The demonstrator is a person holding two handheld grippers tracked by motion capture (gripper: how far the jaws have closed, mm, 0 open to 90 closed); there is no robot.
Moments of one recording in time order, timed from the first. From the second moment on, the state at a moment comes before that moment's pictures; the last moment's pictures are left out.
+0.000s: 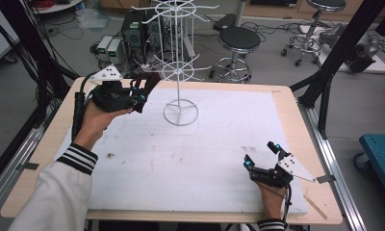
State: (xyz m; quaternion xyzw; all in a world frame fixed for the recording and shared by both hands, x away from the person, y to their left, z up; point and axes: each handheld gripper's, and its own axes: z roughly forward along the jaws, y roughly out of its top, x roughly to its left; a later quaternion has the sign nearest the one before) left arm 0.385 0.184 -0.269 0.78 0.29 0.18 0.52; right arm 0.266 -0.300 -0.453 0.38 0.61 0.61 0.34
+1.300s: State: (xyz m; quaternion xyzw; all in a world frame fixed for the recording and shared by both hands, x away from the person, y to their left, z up) left arm 0.419 0.144 -0.291 0.79 0.30 0.17 0.51; right arm 0.266 -0.300 -0.453 0.37 0.61 0.61 0.34
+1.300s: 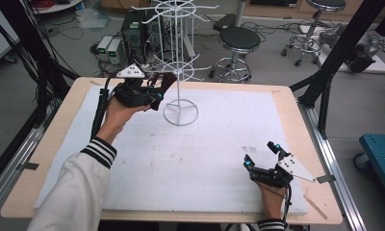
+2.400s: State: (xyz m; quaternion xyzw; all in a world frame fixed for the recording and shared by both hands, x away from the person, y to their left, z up) left arm 0.425 0.131 -0.309 0.80 0.30 0.17 0.49; right arm 0.266 -0.301 -0.453 0.38 0.61 0.61 0.34
